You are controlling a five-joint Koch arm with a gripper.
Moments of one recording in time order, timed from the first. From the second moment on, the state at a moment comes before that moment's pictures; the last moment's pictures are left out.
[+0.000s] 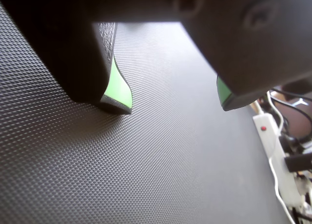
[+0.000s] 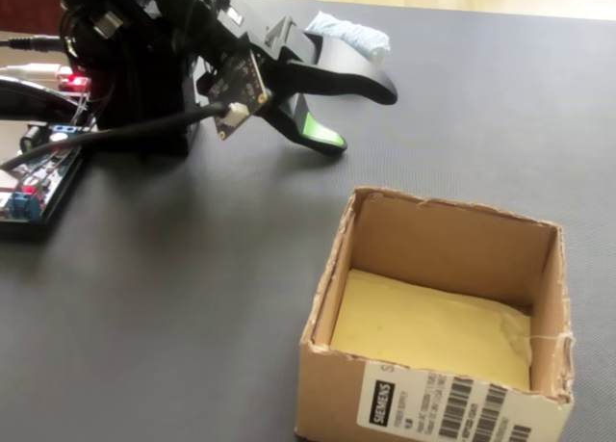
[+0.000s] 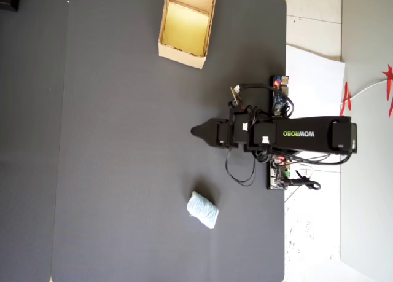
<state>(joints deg) 3.0 130.6 176.4 -3.4 91.8</state>
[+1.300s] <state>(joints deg) 2.9 130.6 176.4 -3.4 92.9</state>
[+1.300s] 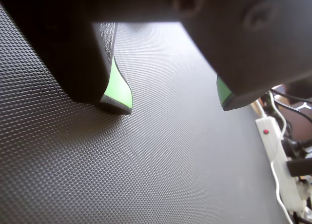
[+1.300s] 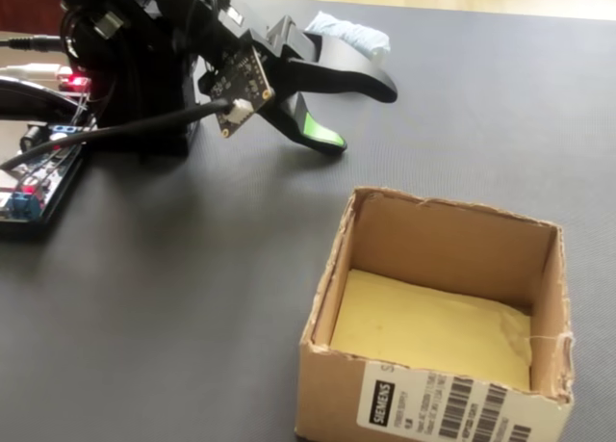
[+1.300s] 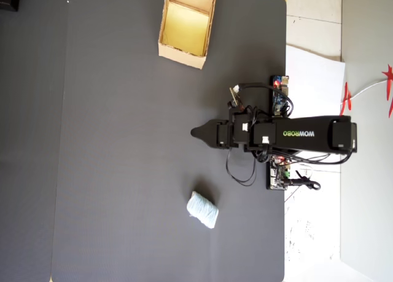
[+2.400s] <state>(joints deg) -32.3 130.6 176.4 -3.3 95.6</state>
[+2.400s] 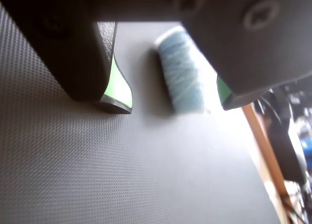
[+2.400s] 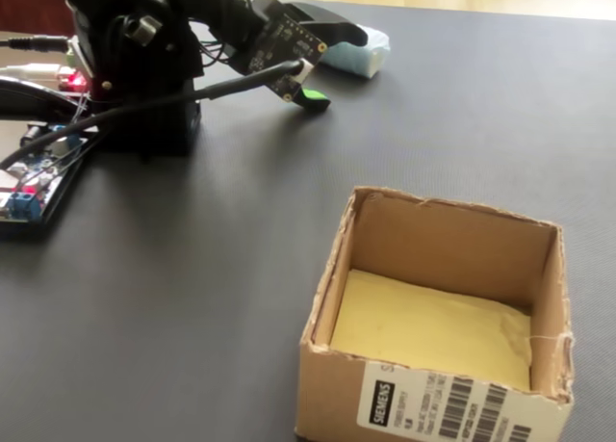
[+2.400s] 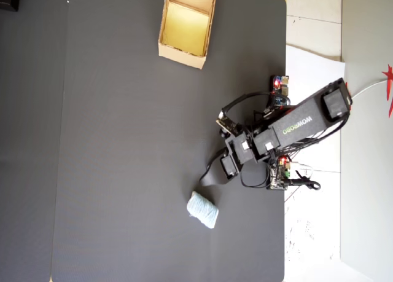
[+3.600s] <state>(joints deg) -46.1 110.2 135.0 42.0 91.1</state>
